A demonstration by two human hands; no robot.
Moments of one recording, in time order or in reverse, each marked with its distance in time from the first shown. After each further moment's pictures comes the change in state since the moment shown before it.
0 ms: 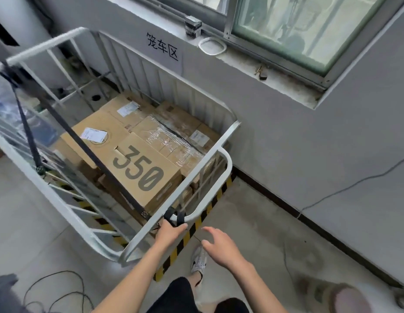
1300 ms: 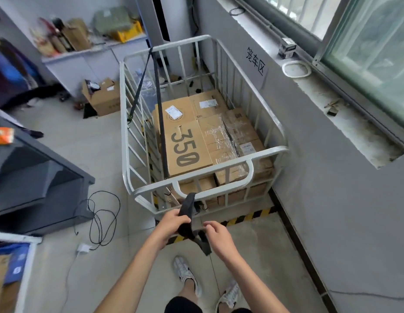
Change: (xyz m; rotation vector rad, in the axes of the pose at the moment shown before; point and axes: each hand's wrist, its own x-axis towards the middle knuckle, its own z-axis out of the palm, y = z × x) left_hand -0.157 0.074 0.109 -0.584 0.296 -0.044; right_hand 0.002 0.091 -0.096 0.180 -0.263 -0.298
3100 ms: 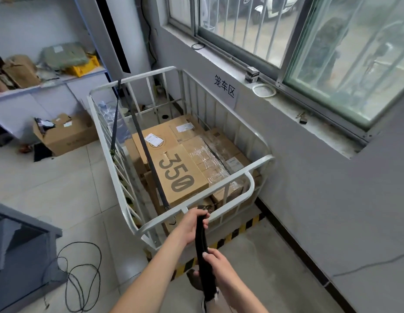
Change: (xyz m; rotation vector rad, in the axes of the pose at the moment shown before) left_hand 0.076 0.039 -0.055 -0.564 -0.434 -0.108; right_hand -0.033 -0.082 0.110 0.672 0.020 0.295
